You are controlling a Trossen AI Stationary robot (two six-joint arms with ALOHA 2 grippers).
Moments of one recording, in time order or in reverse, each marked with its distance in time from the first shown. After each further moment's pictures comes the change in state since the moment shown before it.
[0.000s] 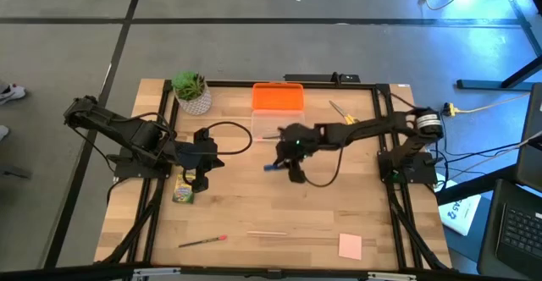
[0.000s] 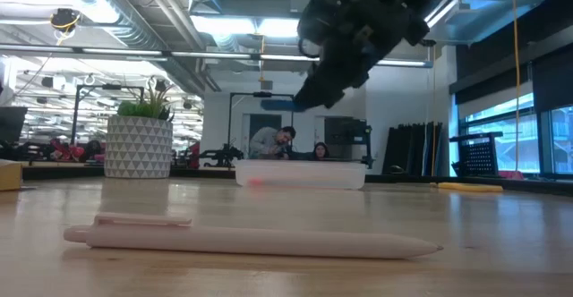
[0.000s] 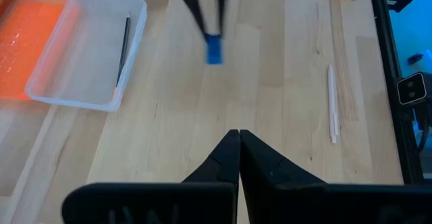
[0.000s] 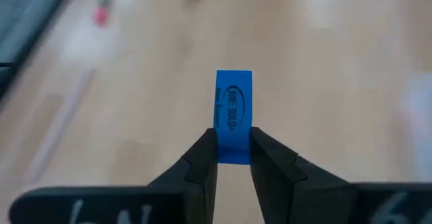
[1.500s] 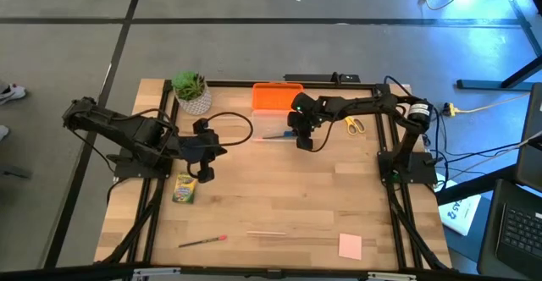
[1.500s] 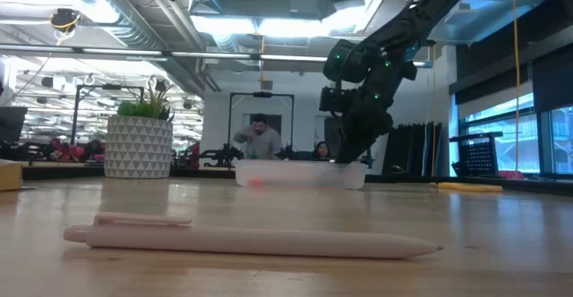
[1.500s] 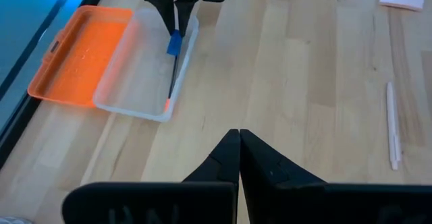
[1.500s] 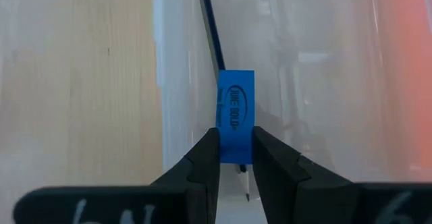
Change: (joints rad) left arm 0.064 0.000 0.000 -0.001 -0.124 0.061; right arm -0.349 0.099 0.002 -0.236 0.092 -0.253
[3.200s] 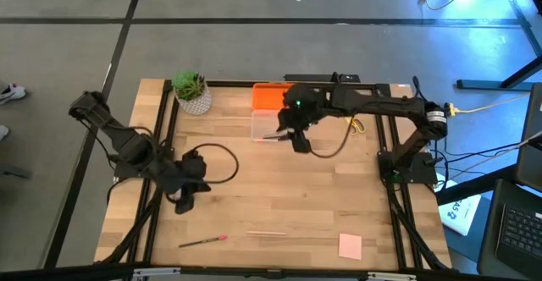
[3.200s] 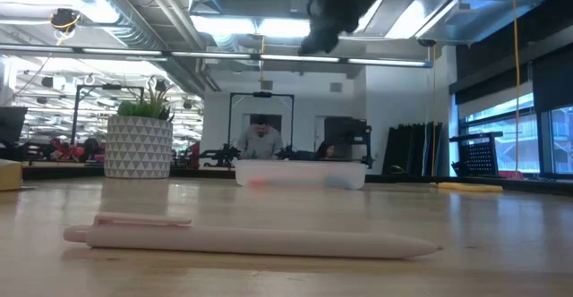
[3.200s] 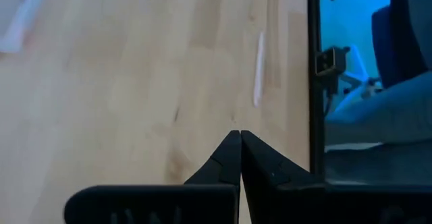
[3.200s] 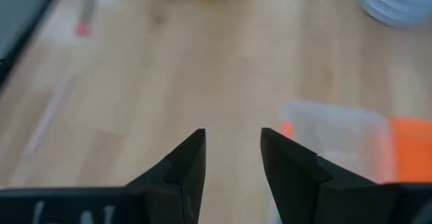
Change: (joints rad) left arm -0.328 0.000 0.000 -0.035 0.160 -0.427; right arm 0.199 -0.142 0.415 -0.317 -0.138 0.009
